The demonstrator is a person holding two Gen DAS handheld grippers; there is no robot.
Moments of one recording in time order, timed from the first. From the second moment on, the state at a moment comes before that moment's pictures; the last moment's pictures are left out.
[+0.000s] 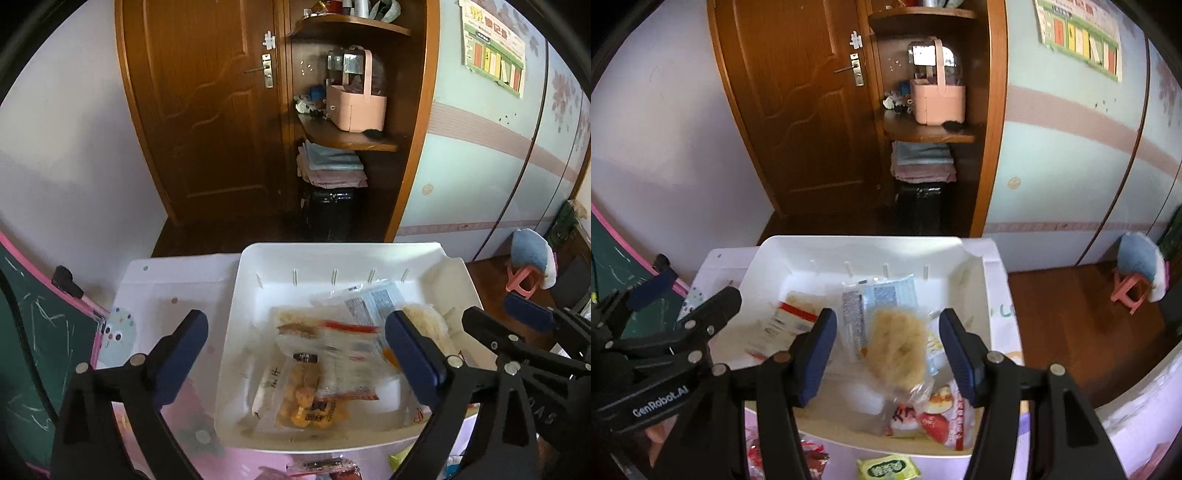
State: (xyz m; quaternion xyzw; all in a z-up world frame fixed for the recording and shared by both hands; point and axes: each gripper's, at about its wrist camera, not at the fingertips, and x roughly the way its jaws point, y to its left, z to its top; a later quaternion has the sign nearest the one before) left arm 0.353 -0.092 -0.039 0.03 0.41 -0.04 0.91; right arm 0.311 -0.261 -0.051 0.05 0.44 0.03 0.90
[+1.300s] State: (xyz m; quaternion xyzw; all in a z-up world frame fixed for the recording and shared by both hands) left arm 0.211 -0.050 -0.025 0.01 0.41 -0.04 0.91; right arm 0.162 -0.272 -0.050 0.03 0.44 0.05 0.90
